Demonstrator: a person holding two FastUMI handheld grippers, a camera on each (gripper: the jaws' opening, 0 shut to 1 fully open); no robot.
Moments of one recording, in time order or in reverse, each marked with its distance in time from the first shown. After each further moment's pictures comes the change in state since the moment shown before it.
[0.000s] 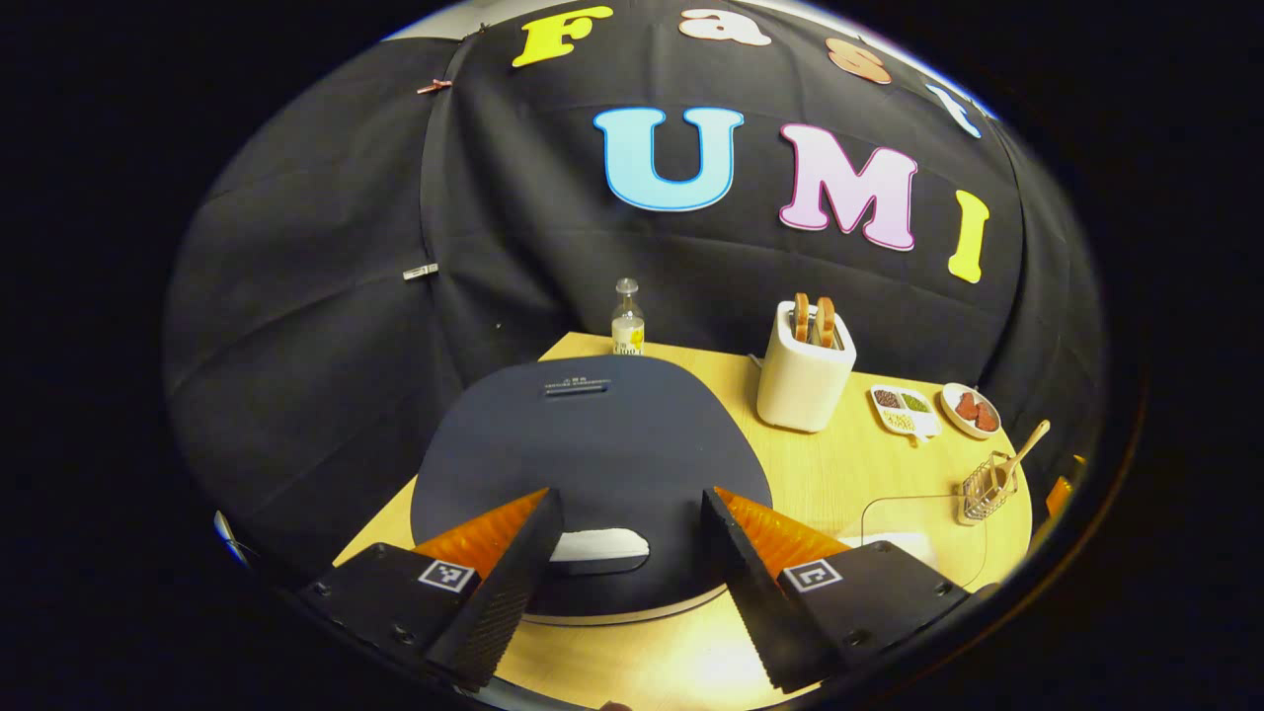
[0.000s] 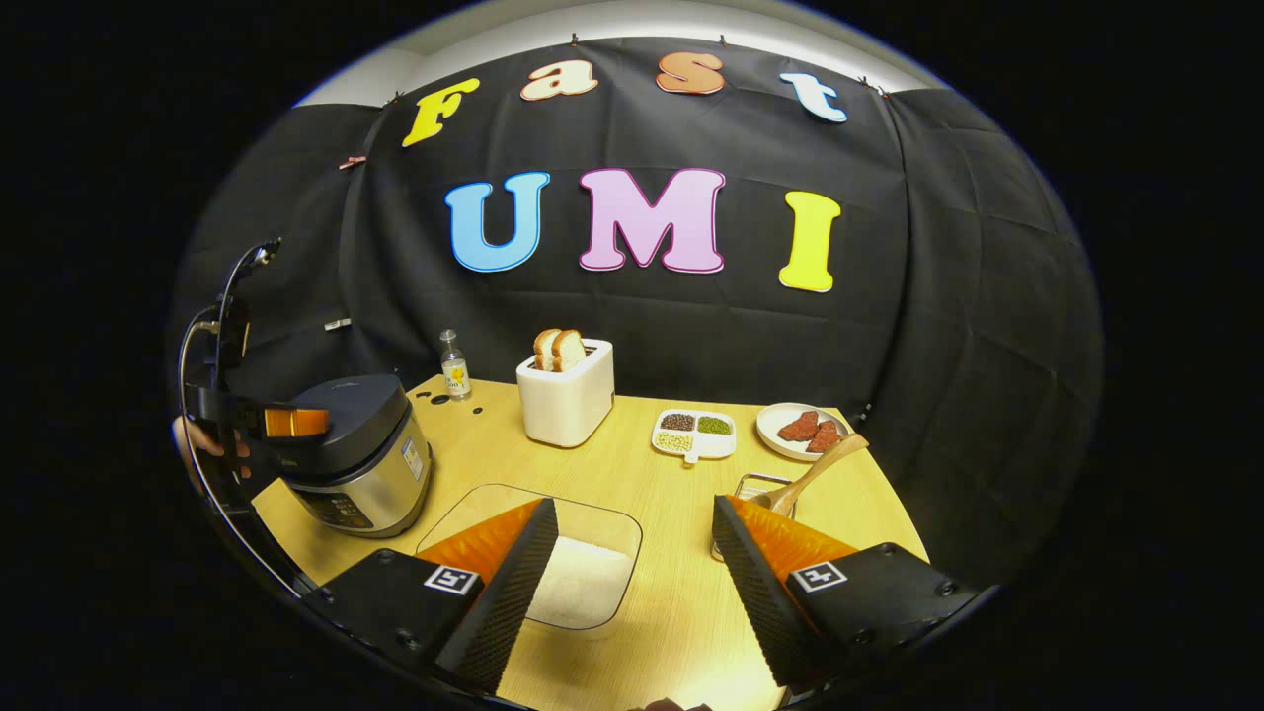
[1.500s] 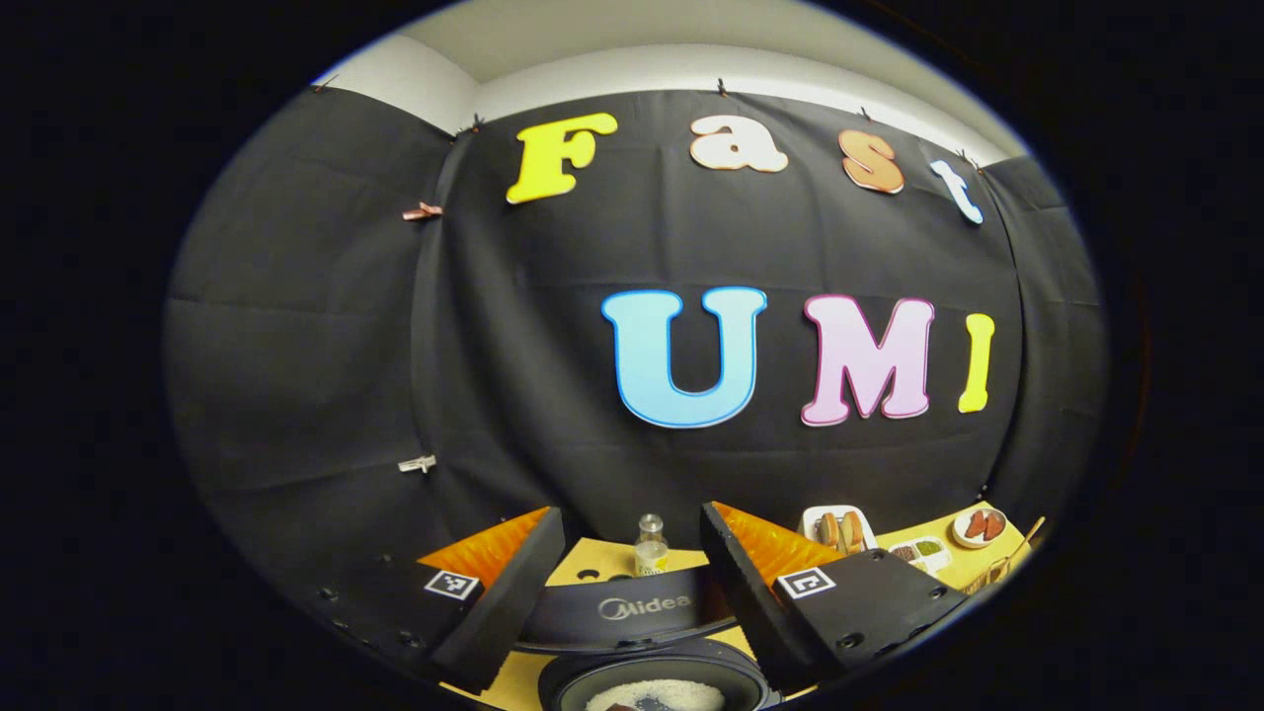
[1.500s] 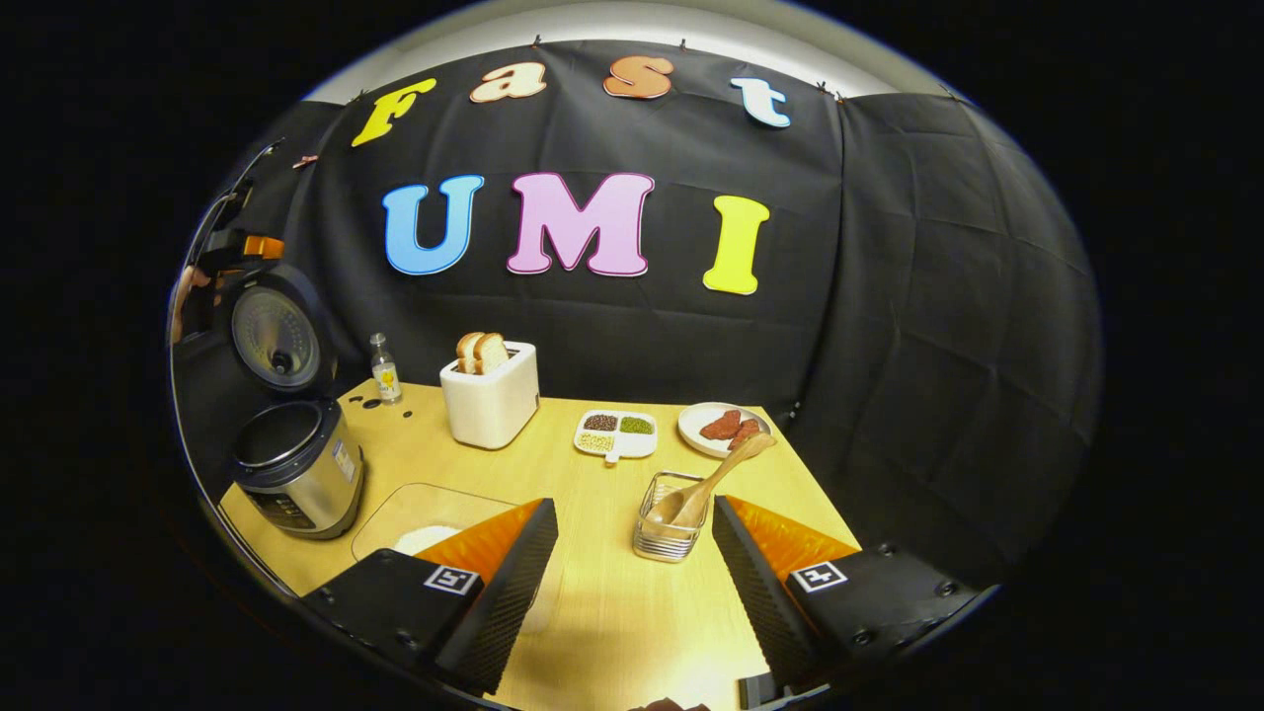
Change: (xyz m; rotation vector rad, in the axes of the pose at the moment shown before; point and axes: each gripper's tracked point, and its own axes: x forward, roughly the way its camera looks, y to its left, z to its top) left arm 0.031 0.052 0.272 0.053 -0.414 -0.061; right arm -0.026 -0.047 0.003 -0.009 -0.006 -0.187
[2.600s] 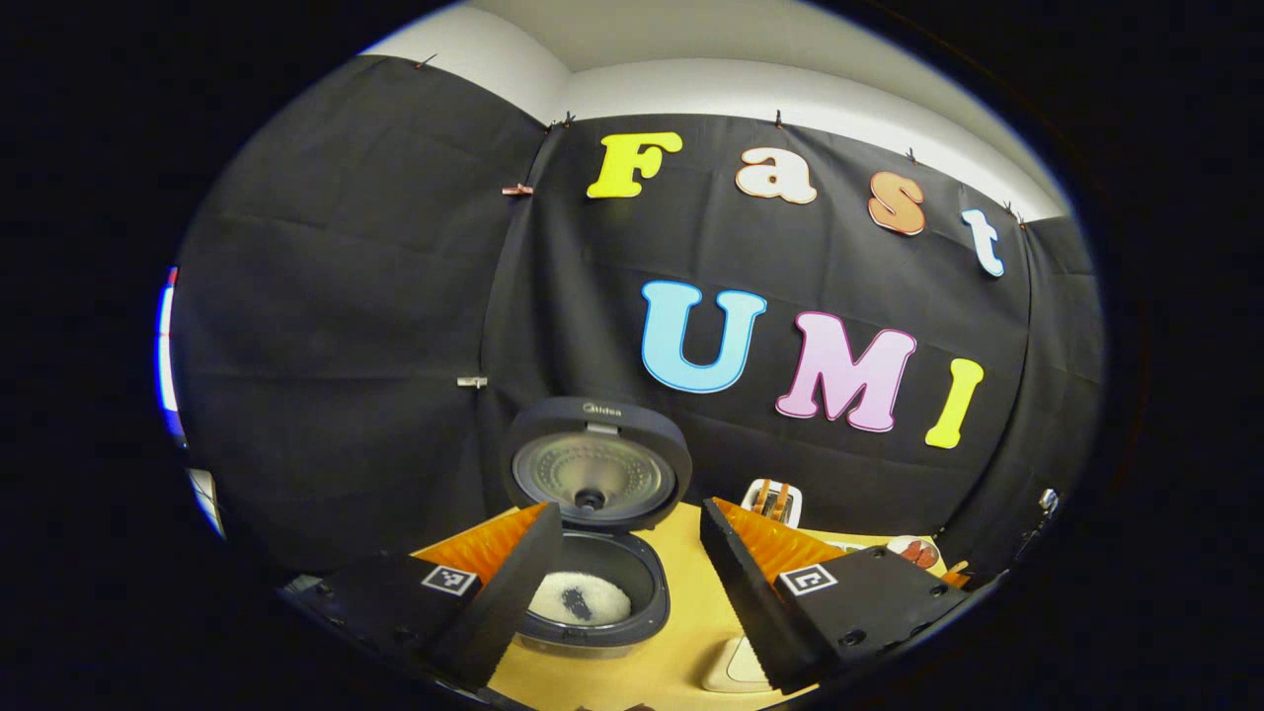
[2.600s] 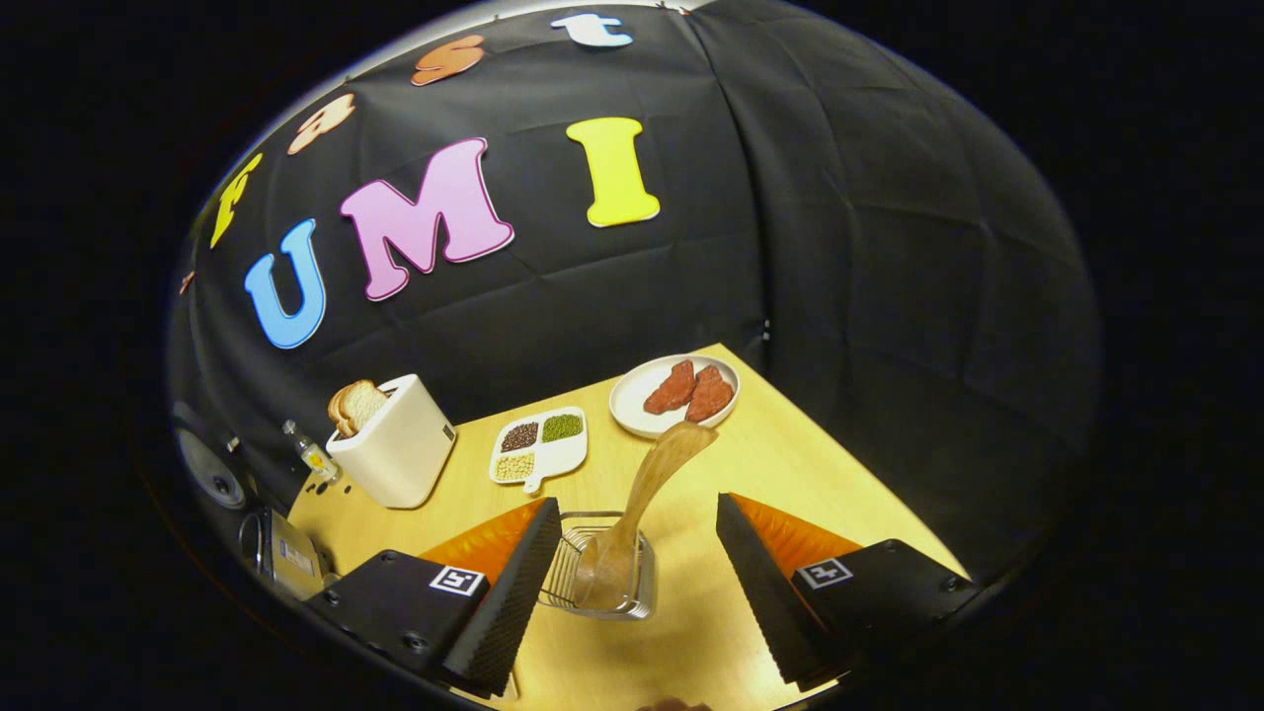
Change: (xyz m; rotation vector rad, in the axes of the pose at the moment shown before) left arm -0.221 -0.060 -0.024 -0.200 -0.006 0.178; right arm 0.156 -0.134 -0.013 0.283 0.084 -0.091
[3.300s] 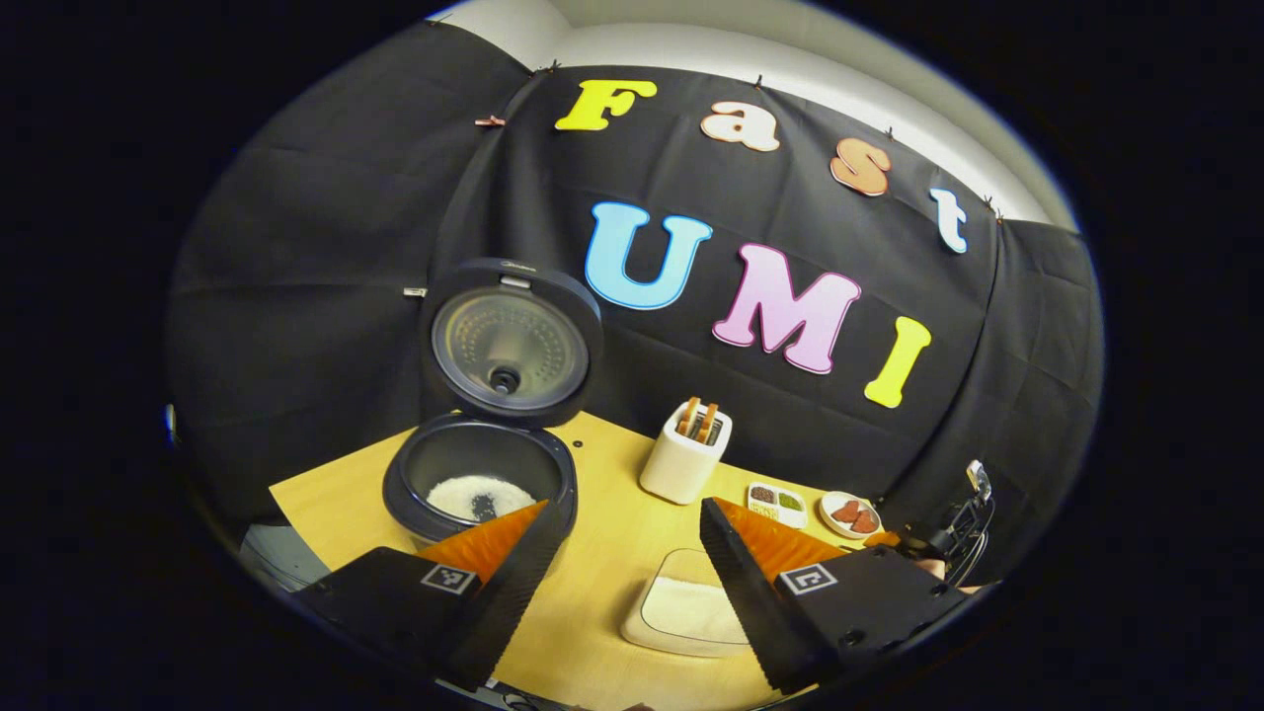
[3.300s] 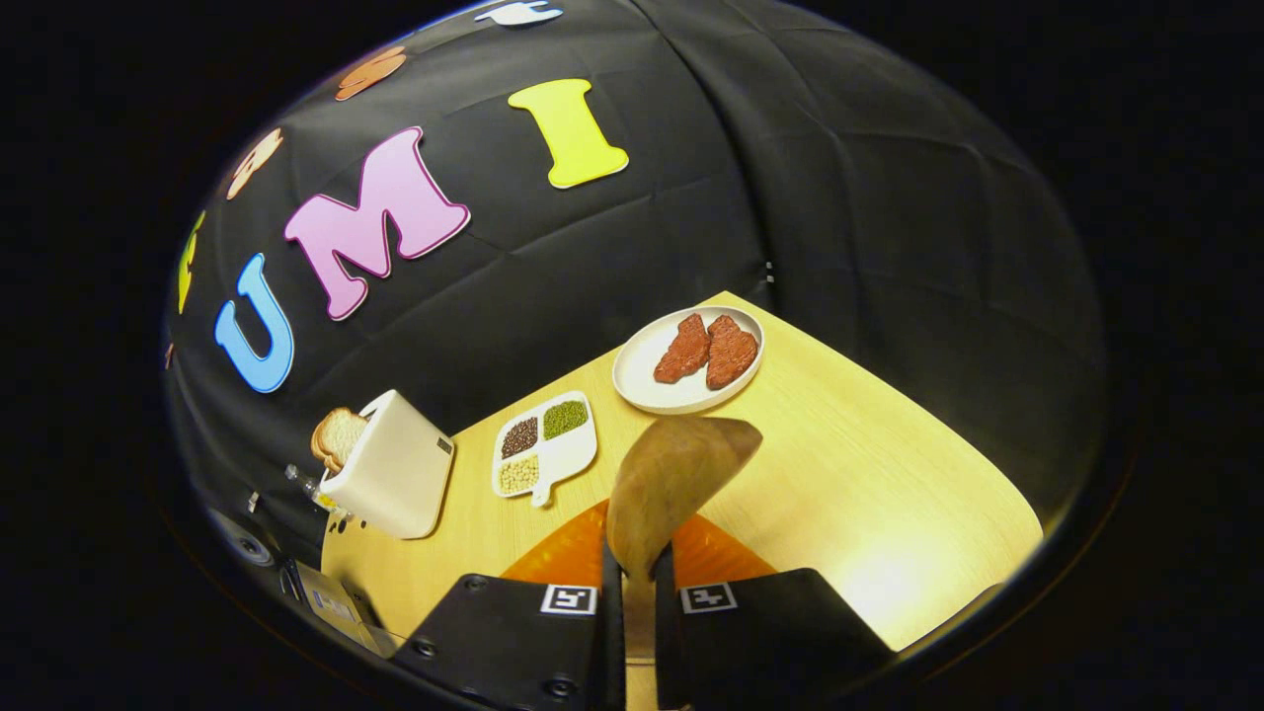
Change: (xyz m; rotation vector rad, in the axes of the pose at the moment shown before) left arm -0.049 -0.081 -0.122 -0.124 0.176 -0.142; right arm 0.088 0.033 -0.044 0.270 0.154 0.033
